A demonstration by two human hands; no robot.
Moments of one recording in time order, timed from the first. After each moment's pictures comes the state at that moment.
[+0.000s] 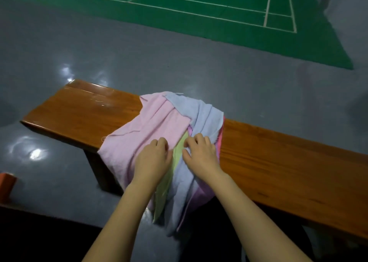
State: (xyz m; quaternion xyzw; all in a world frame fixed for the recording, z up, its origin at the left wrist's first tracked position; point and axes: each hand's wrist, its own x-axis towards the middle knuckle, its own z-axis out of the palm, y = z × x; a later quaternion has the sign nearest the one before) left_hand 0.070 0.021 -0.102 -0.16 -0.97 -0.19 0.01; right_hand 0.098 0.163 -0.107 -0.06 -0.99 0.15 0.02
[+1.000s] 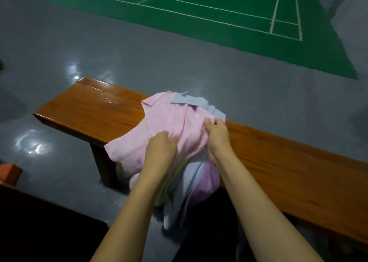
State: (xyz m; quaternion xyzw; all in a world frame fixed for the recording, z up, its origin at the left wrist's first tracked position) left_hand 0.081 0.035 -0.049 0.01 -0.93 -0.35 -0.08; right_hand 0.078 0.166 -0.057 -0.28 -0.65 0.69 0.11
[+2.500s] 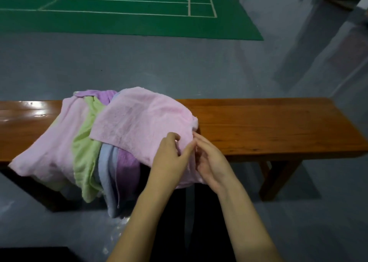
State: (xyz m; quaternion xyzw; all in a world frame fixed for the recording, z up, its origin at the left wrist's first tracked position) left_hand 0.259 0.187 -0.059 -0.22 -0.85 -0.45 -0.15; right_hand 0.317 0.281 -0.071 -0.32 -0.36 0.87 0.13
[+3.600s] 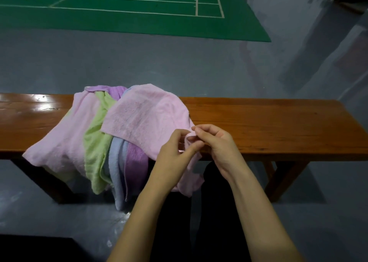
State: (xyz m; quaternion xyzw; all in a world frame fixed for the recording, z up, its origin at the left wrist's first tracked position) left_hand 0.266 0.164 -0.046 -0.27 -0.76 -0.58 -0.16; right_hand 0.317 0.278 -0.040 -0.26 -0.57 0.77 0.14
